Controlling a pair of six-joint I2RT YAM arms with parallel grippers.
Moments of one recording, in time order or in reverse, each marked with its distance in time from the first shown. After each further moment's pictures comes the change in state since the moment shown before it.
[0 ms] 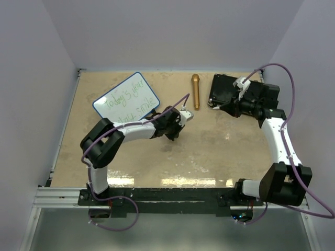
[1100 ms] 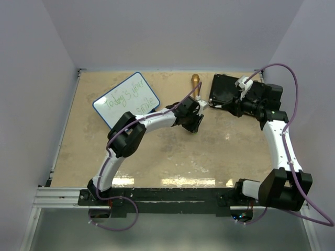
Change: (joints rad) left arm -0.022 0.321 0.484 -0.151 0.059 -0.206; right arm -0.005 -0.033 0.000 0.004 0.016 0.000
